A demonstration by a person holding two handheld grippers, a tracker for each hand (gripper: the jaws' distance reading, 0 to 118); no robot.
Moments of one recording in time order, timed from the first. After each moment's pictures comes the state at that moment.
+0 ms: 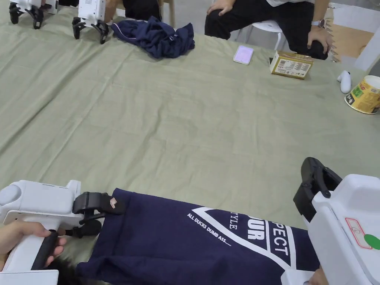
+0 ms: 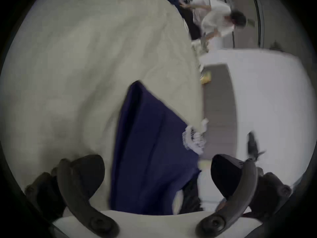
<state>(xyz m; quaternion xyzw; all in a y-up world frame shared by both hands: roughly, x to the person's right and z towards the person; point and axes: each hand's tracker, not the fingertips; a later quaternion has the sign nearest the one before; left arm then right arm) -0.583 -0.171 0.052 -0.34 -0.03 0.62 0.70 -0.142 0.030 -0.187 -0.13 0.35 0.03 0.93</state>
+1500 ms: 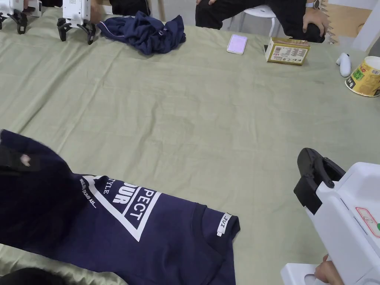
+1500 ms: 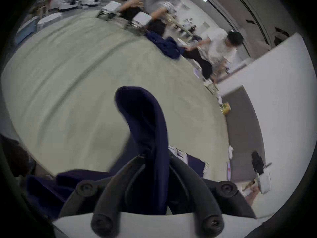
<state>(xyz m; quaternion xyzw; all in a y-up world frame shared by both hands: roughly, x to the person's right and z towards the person) -0.660 -0.003 0.093 -0.35 0.17 0.44 0.81 -0.148 0.022 -0.208 -0.16 0.36 -0.01 0.92</state>
